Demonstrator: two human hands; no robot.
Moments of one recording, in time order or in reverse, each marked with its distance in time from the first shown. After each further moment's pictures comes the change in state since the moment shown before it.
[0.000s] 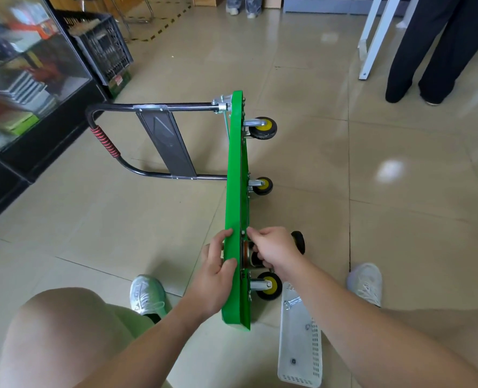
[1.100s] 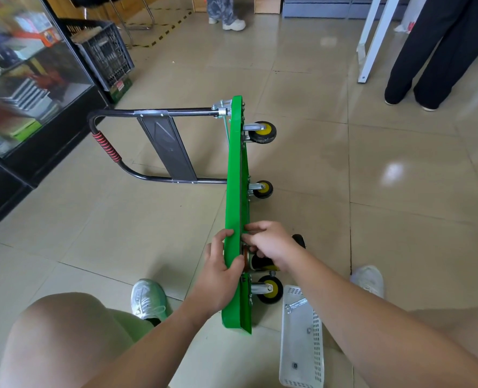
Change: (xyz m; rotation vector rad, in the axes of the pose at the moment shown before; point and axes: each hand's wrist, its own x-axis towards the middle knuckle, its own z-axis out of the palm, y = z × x) left_hand 0.011 0.007 0.008 -0.025 0.059 0.010; right_hand 0.017 -0.014 -0.003 -0.004 -0.139 -0.048
